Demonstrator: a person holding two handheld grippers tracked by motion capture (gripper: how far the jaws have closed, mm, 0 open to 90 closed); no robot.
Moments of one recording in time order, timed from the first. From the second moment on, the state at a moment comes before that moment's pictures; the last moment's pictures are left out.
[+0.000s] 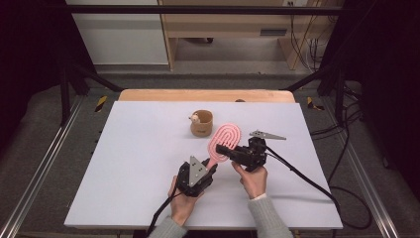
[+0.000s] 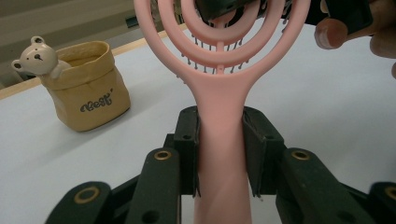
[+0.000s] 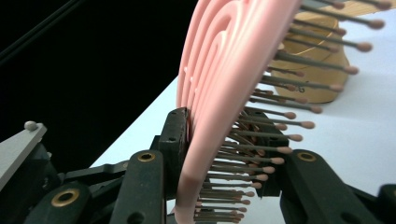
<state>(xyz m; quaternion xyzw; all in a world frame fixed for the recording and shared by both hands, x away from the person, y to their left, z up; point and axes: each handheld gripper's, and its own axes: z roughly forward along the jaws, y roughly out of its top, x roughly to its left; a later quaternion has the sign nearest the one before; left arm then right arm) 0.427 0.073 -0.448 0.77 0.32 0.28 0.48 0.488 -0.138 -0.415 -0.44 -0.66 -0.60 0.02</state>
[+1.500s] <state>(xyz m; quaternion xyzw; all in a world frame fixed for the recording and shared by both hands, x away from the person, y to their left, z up) 0.444 0.113 -0.410 0.78 0.31 0.18 0.51 0.481 -0.157 -0.397 -0.42 -0.67 -0.61 -0.05</state>
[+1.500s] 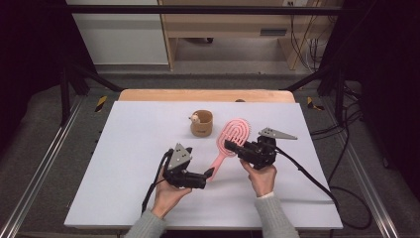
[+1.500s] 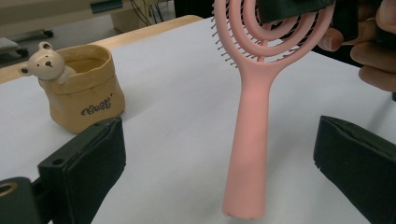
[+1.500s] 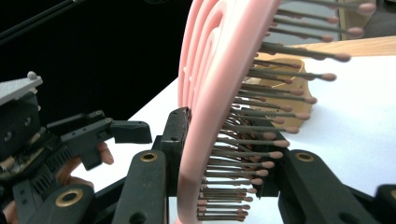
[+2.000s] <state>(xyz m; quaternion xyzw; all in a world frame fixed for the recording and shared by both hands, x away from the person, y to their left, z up) 0.447 0.161 -0.407 0.79 0.33 0.17 0.50 0.480 -0.161 -0.395 -0.42 -0.67 -0.61 -0.06</state>
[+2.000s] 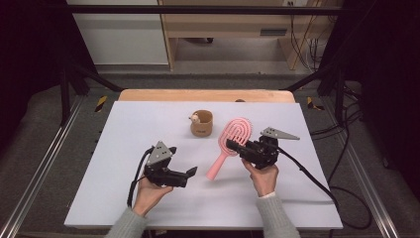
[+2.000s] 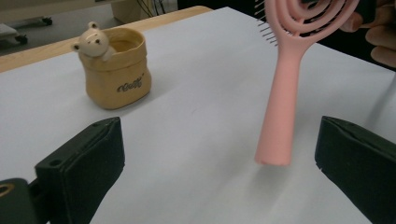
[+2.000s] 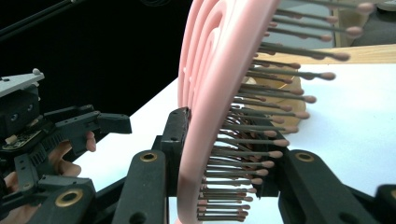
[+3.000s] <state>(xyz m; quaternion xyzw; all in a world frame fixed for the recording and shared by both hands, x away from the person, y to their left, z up) 0.440 0.238 -0.436 0.78 0.36 0.20 0.48 0.481 -0.174 -0.362 -0.40 -0.67 -0.61 -0.11</state>
